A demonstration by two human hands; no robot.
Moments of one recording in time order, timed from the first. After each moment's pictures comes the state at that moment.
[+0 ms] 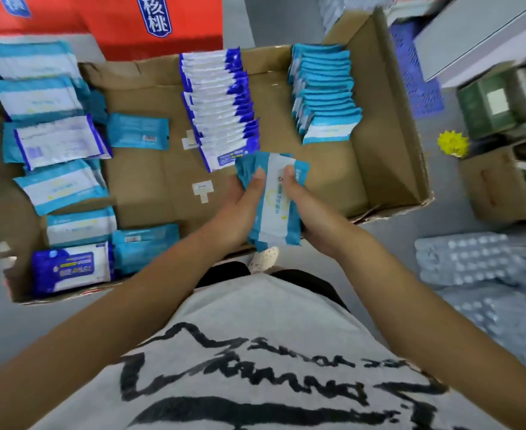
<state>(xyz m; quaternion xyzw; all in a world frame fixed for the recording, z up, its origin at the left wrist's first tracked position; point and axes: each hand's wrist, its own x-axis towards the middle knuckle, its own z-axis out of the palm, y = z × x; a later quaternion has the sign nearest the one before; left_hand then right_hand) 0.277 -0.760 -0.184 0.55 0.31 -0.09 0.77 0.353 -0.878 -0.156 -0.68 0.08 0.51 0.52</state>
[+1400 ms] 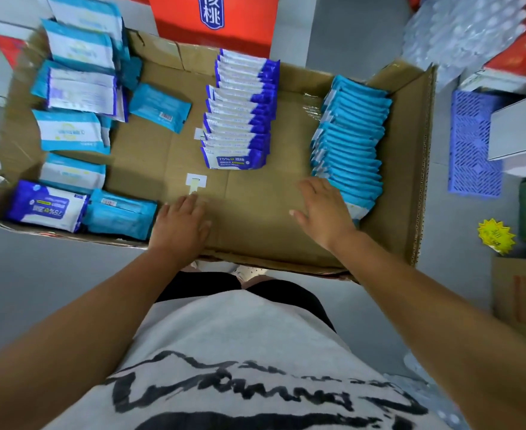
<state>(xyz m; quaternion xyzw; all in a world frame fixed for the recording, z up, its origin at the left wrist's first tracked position) 0.249 -0.775 -0.287 0.89 0.36 -0.21 0.17 0.502 -0.934 -0.257 -0.82 -0.52 0.22 0.02</state>
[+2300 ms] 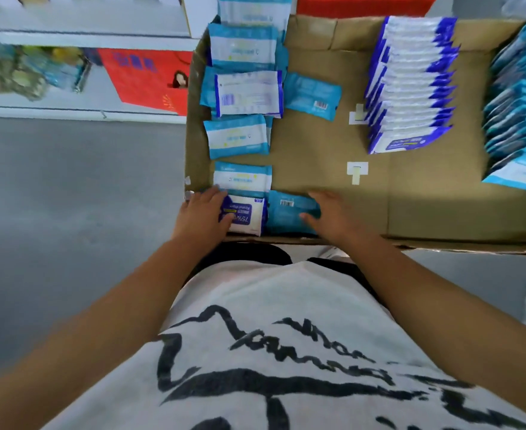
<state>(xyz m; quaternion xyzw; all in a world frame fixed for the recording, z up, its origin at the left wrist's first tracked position) 0.021 -0.529 -0.270 0.86 0.38 -0.26 0.22 0.226 -0.715 -0.302 -0.84 -0.33 0.43 0.08</state>
